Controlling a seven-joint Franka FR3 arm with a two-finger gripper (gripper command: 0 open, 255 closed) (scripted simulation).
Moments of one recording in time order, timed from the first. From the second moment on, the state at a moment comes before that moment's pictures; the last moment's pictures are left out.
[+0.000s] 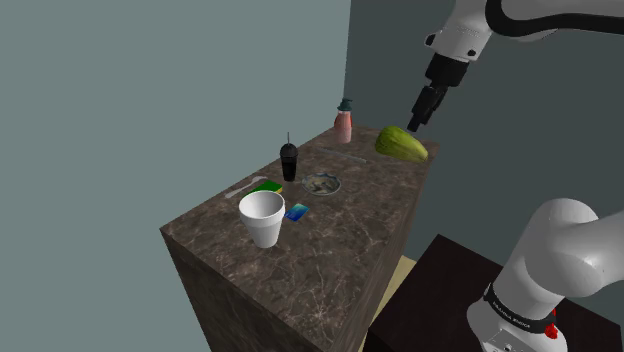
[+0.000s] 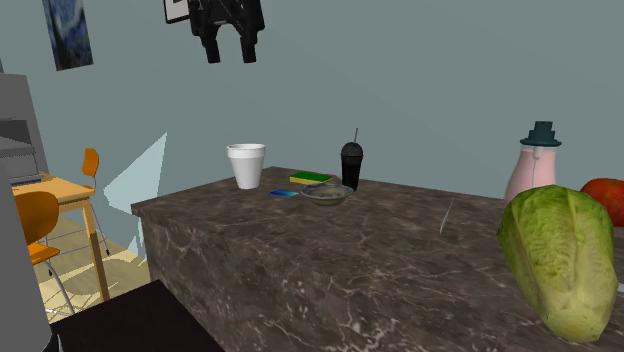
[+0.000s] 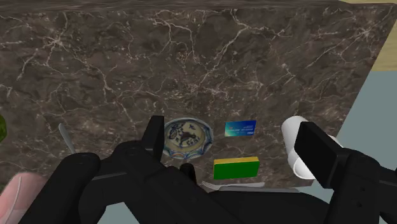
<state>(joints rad) 0.01 -0.80 -0.05 -2.28 0.08 1.67 -0.13</state>
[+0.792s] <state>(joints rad) 0.05 -0.49 0.03 -2.26 0.00 1.92 -0.19</state>
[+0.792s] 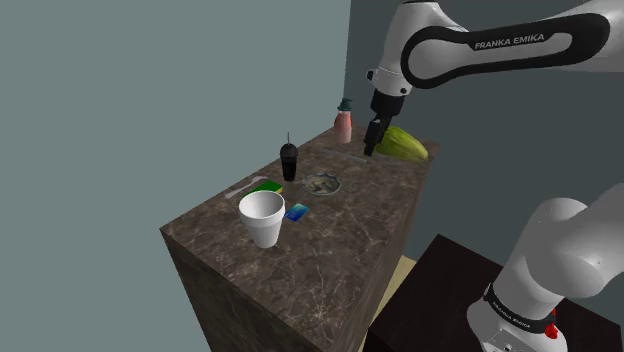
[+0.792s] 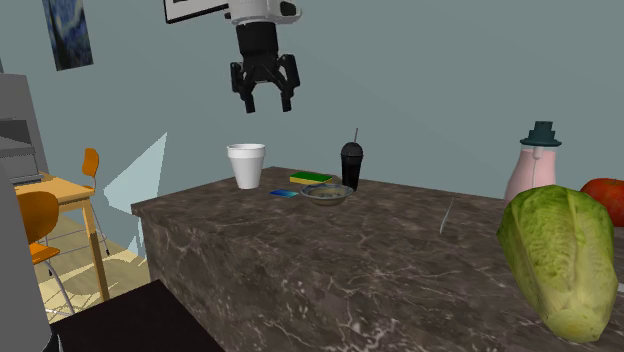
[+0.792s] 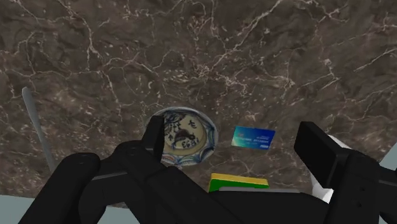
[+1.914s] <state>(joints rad) 0.09 0.13 0.12 -2.00 -0.28 2.17 -0.16</state>
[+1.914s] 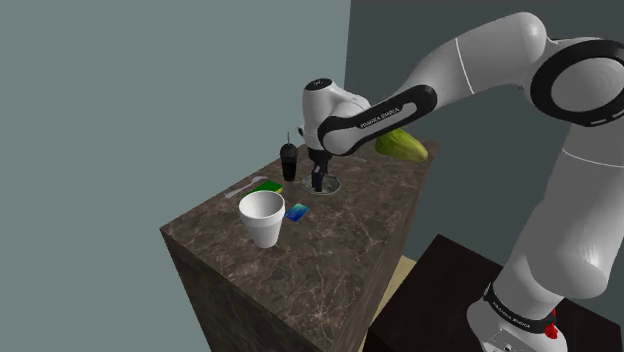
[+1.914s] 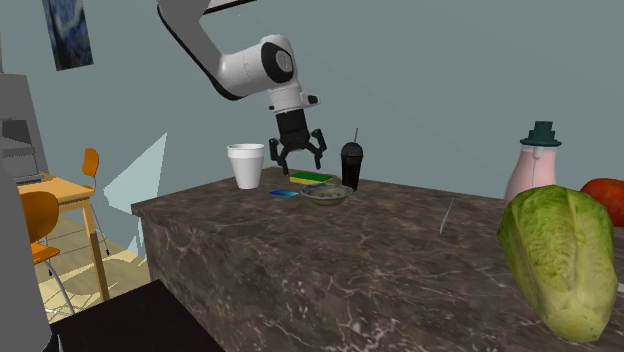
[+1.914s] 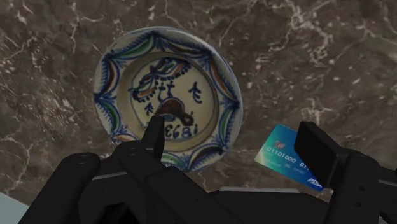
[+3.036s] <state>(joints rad) 0.10 0.24 0.12 -2.00 -0.33 2.26 -0.12</state>
